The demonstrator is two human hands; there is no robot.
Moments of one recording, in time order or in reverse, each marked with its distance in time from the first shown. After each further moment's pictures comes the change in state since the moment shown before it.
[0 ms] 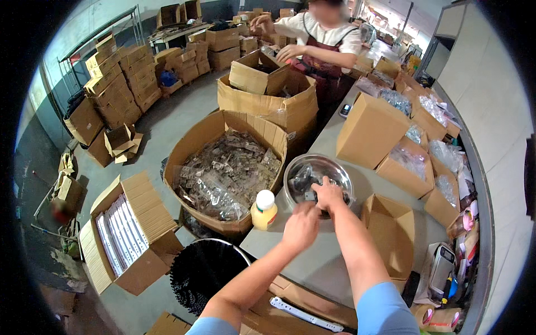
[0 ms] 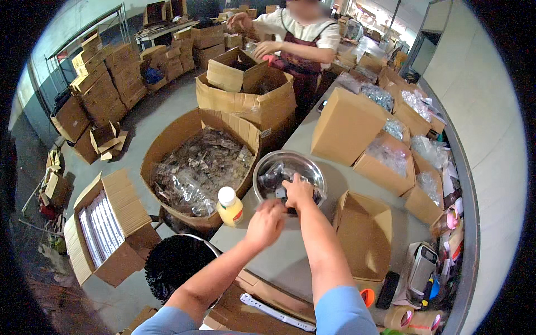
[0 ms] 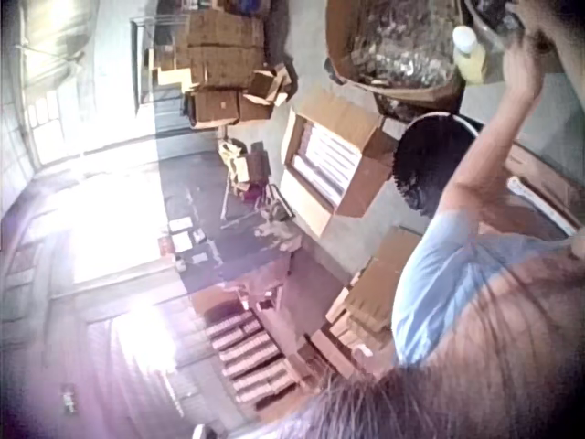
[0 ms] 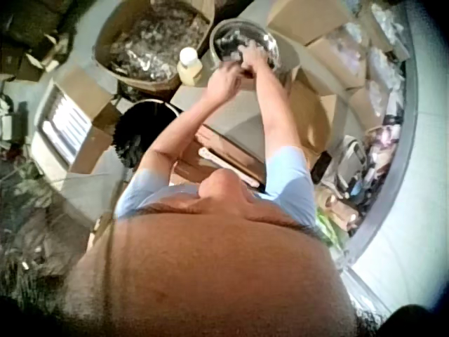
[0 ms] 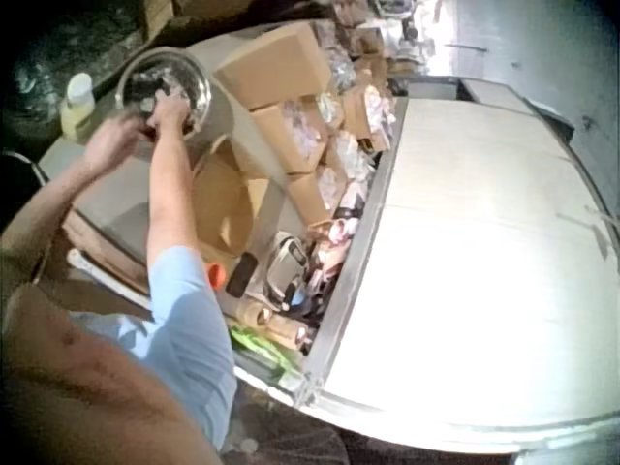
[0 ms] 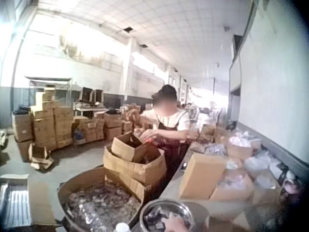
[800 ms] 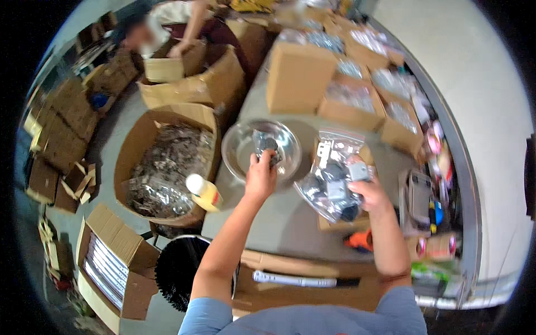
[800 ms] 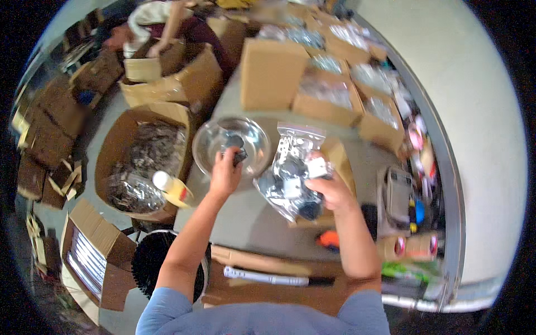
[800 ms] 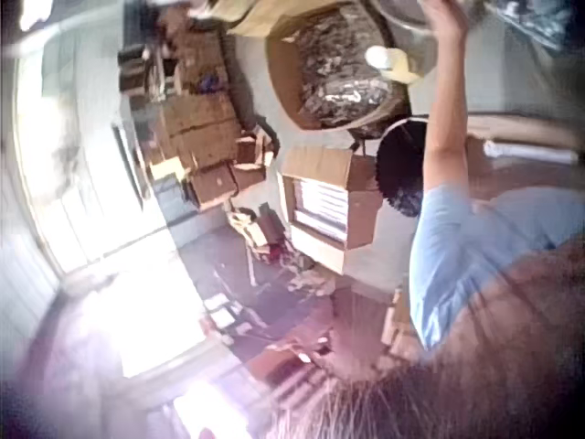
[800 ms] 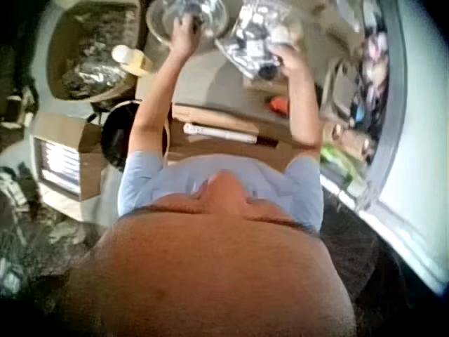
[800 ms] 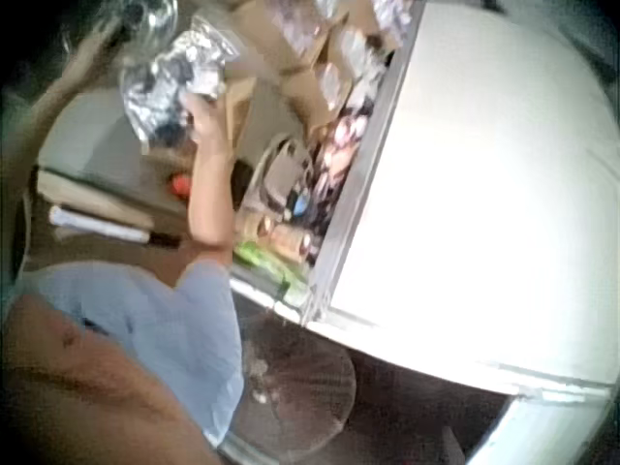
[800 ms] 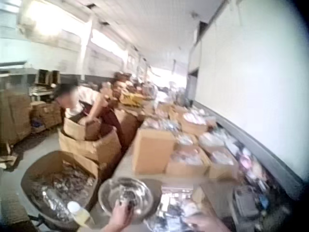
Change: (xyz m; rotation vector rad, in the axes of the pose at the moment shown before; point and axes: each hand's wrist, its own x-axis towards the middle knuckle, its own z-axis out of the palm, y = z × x) left_hand 0.053 0.027 0.035 -0.209 -0.173 -0.165; right_hand -0.244 0.125 -0.002 2.006 0.422 -0.100
